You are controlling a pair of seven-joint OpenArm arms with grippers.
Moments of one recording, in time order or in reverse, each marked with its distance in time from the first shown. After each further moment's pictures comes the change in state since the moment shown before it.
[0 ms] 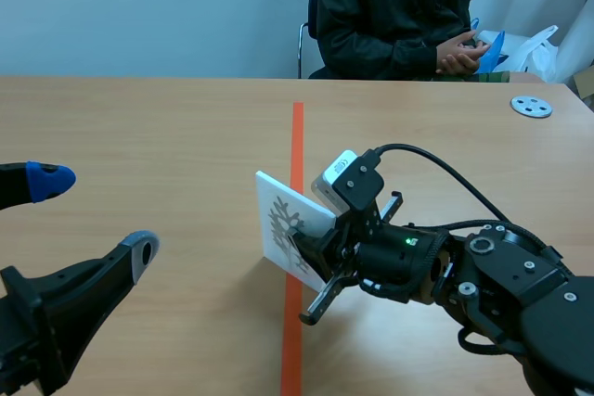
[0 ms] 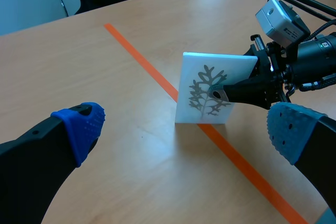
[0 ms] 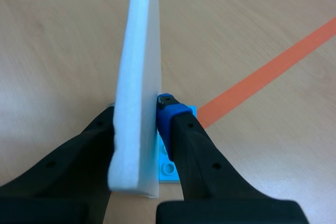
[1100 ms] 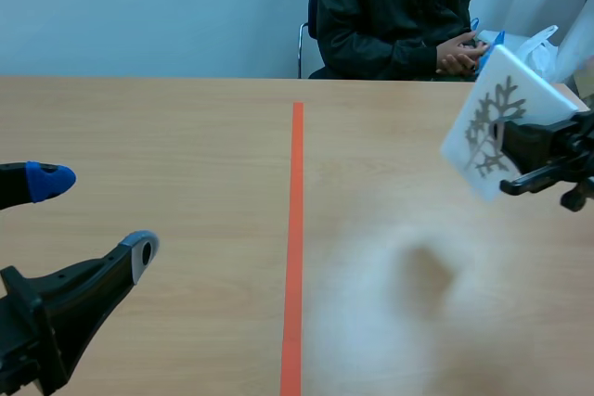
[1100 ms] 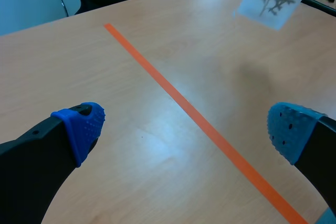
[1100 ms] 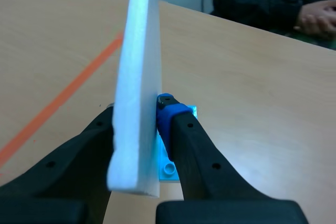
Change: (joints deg) left arm 0.0 0.0 0.0 0.0 0.0 0.0 0.0; right arm -7.8 7.2 39.4 13.3 17.6 7.7 -11.8
